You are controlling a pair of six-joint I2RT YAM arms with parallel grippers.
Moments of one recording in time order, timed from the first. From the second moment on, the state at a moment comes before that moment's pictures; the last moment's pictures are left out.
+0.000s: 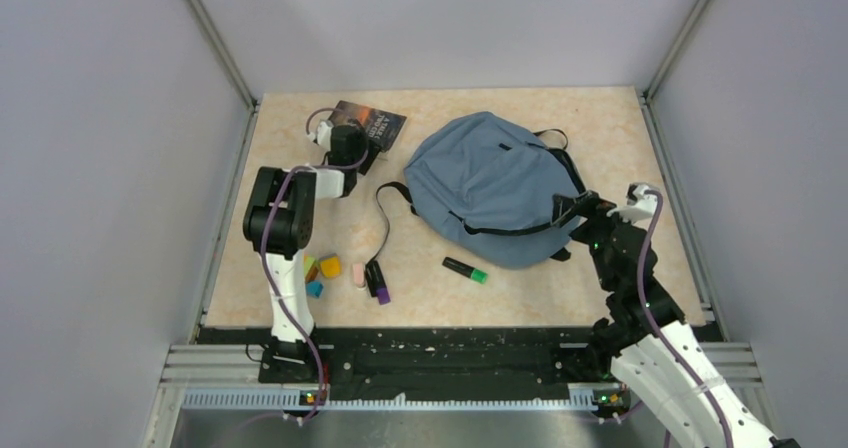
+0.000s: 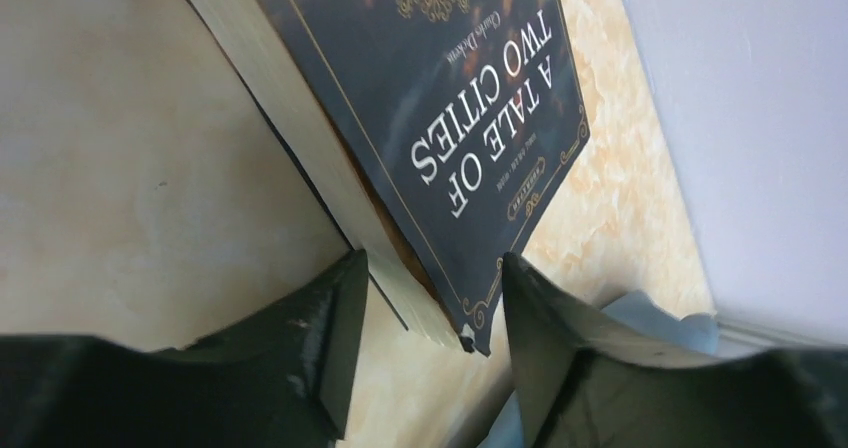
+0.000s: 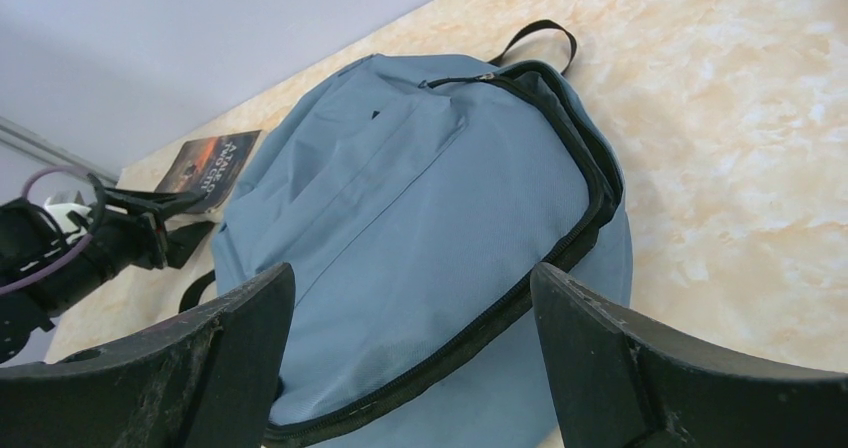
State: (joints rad) left arm -0.17 2.09 1.20 0.41 -0.07 -1.10; right arm 0.41 0.47 0.44 -0.10 0.37 0.55
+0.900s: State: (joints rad) left arm -0.06 1.99 1.00 0.51 0.01 -1.02; right arm 0.41 0.56 0.45 -0.03 0.29 0.48
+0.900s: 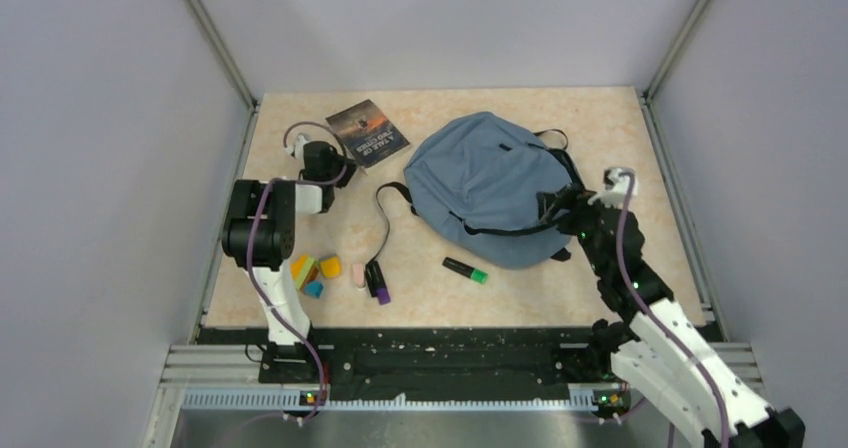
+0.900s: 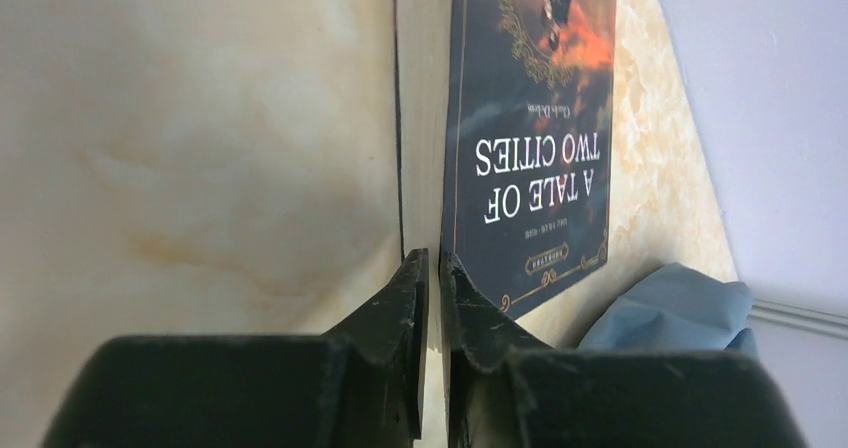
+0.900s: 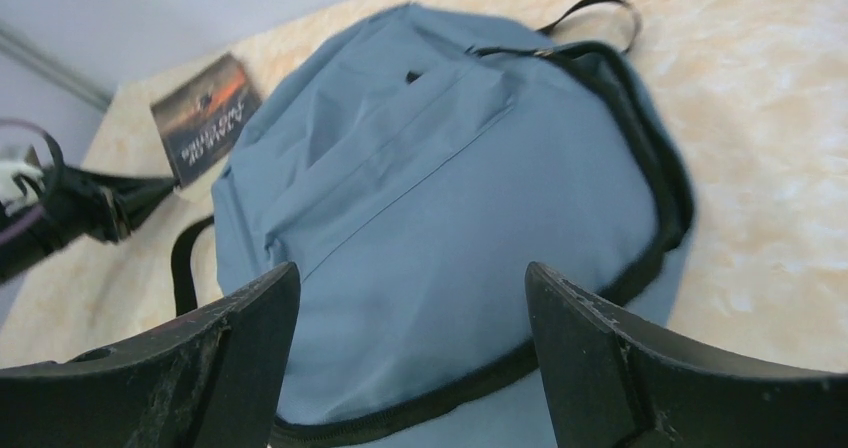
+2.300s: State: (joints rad) left arm 0.07 2.06 1.27 0.15 0.30 -0.76; right arm 0.60 2.69 2.40 -0.17 -0.29 0.33
